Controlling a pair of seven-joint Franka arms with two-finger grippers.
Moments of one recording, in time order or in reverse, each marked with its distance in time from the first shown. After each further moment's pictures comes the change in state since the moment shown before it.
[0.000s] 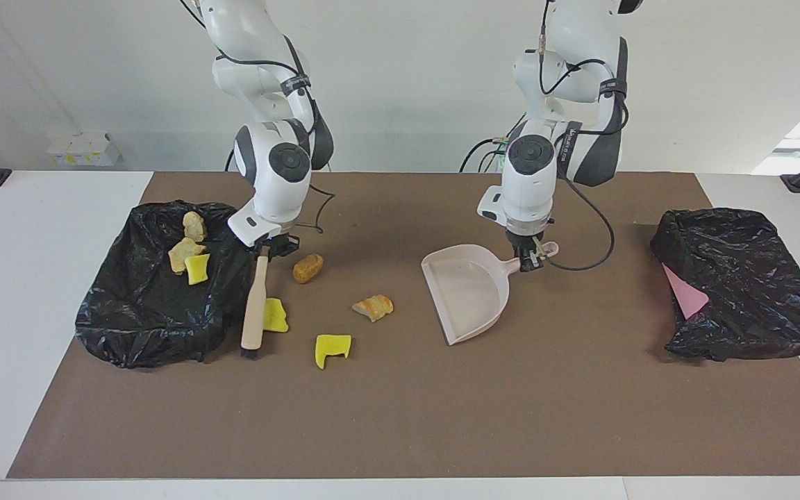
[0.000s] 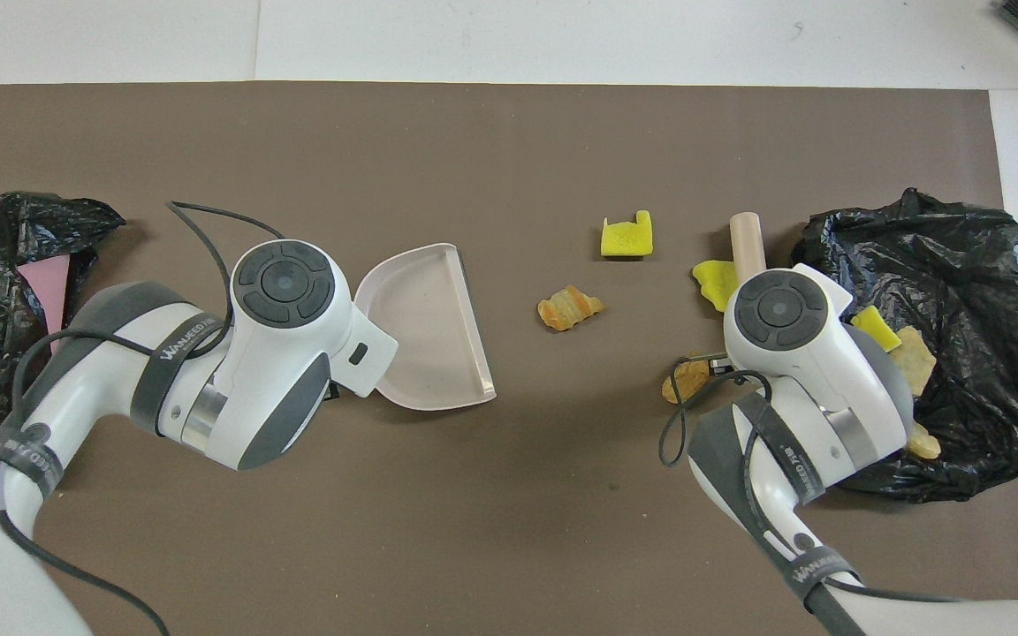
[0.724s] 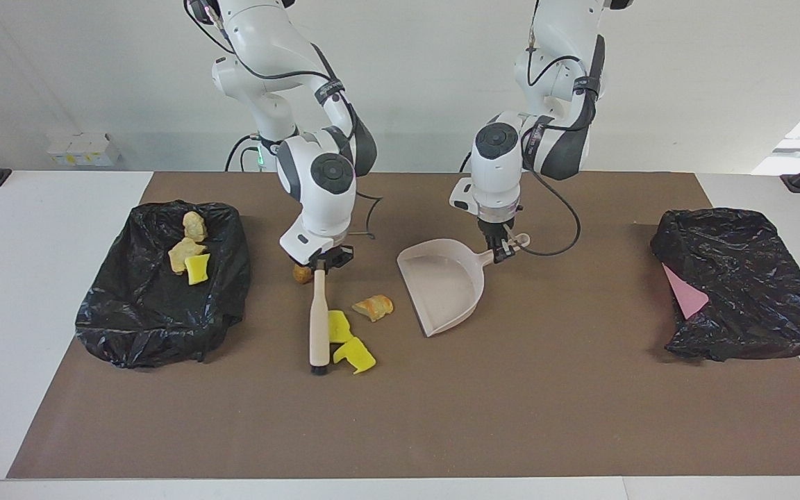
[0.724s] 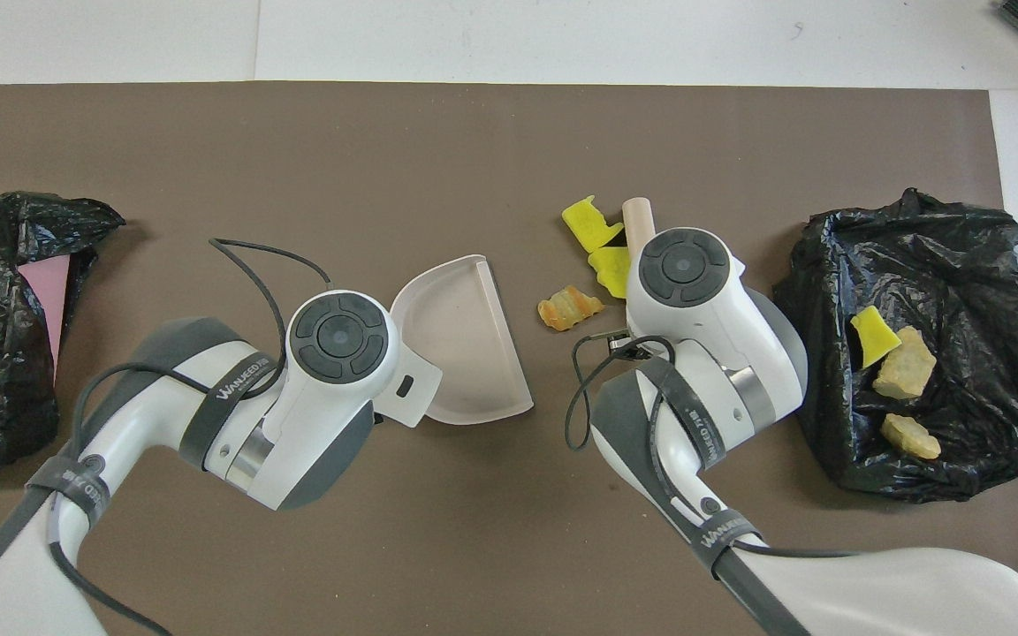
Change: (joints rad) left arm -0.077 -0.027 -0.004 -0.063 -0.016 0.060 -0.140; right arm 0.164 0.145 0.004 0.211 0.196 -0.044 -0.053
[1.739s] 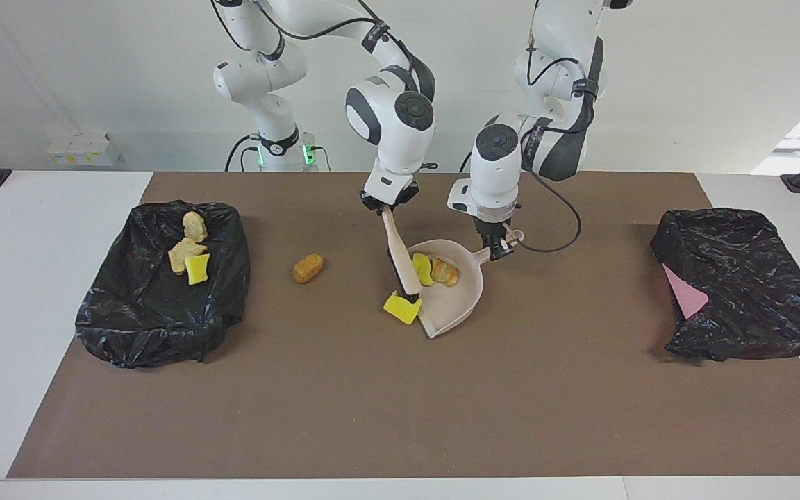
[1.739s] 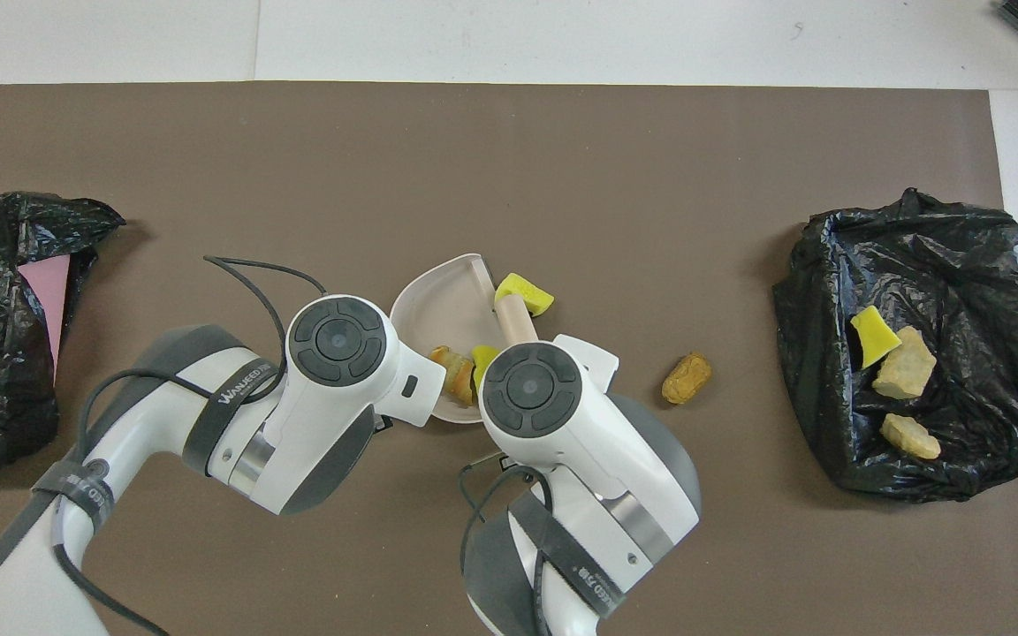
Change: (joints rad) left arm -0.004 -0.003 -0.001 -0.018 -0.031 0.010 -0.083; right arm 0.225 -0.119 0.002 0.028 0.162 -0.207 -0.014
